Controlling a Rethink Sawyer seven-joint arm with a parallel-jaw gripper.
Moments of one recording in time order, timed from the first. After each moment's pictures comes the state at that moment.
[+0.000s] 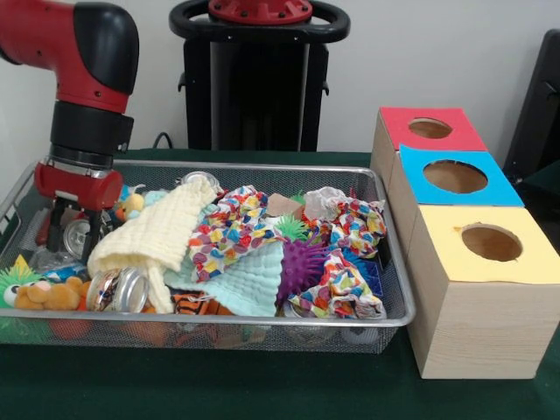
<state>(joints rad) -0.78 -0.42 0.07 1.75 -0.37 -0.27 1.76</state>
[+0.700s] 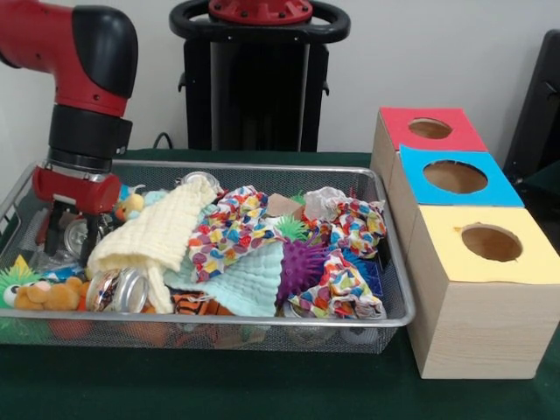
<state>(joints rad) -0.79 -0.40 0.07 1.73 -0.37 -0.27 1.76</state>
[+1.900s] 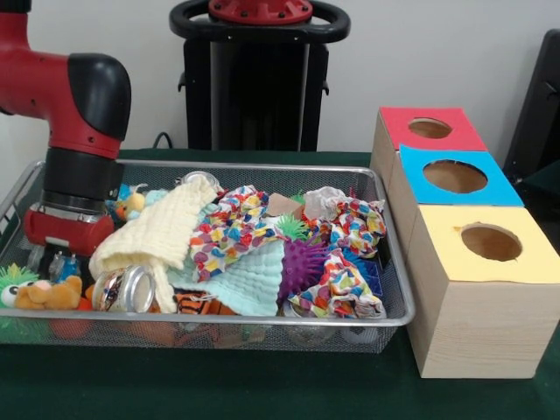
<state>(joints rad) -0.82 -0.28 0.13 1.59 -0.45 -0.35 1.76</state>
